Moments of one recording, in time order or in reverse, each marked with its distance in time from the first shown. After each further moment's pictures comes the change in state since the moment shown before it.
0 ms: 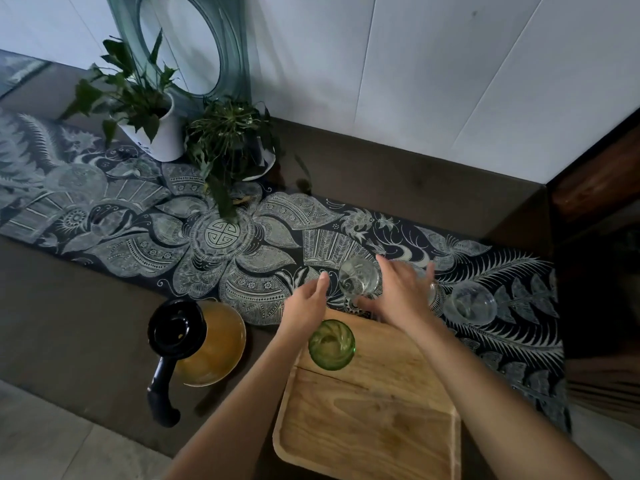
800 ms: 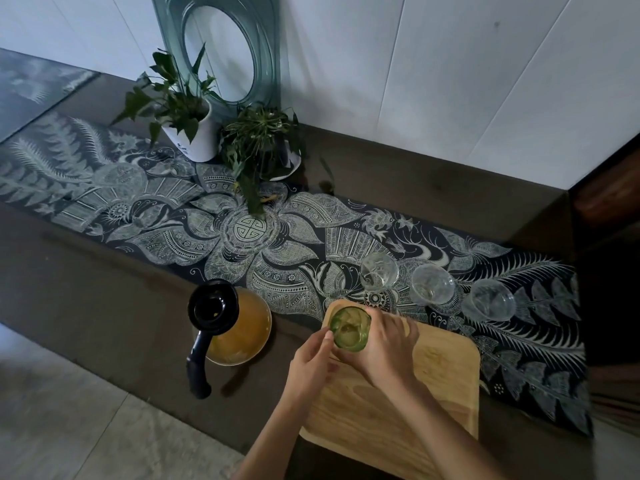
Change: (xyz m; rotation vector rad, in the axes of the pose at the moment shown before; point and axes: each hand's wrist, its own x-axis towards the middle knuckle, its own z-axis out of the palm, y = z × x) left_hand -0.083 -0.094 0.000 -0.355 0.014 -0.087; right_hand -0.103 -0.071 0.049 0.196 0.138 0.062
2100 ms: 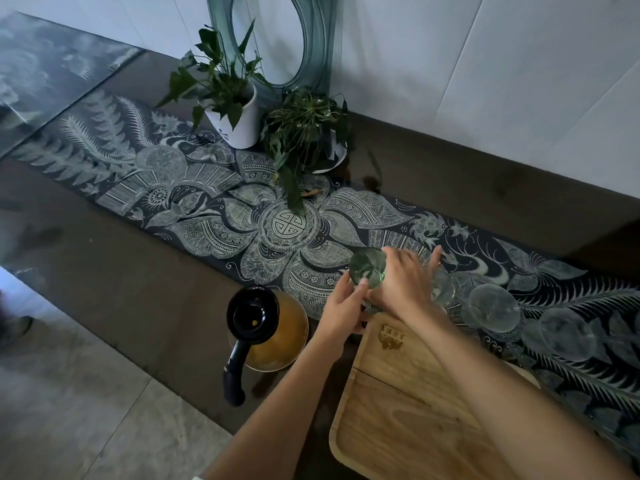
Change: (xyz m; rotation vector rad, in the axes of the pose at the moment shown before) left_hand 0.070 0.095 -0.021 -0.102 -0.074 -0.008; right_hand 0.142 -0.063 -0.008 -0.164 -0.116 -0.178
